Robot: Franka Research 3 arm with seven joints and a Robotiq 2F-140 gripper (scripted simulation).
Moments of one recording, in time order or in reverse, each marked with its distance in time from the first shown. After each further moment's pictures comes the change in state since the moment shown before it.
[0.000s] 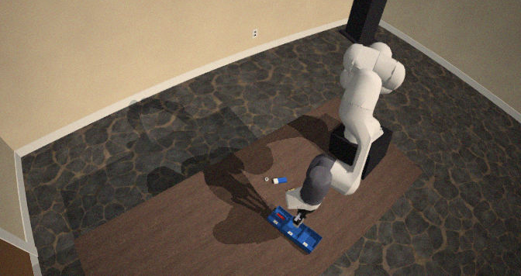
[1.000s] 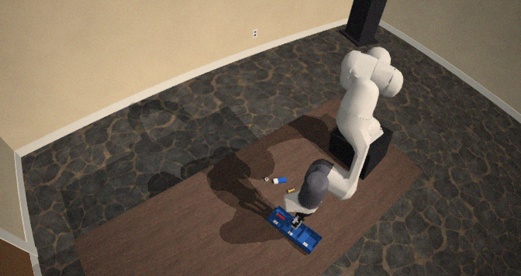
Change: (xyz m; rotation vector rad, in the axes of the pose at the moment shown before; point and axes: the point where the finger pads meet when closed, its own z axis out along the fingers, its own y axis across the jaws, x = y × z) arm 0.003 0.003 0.034 -0.010 0.005 0.029
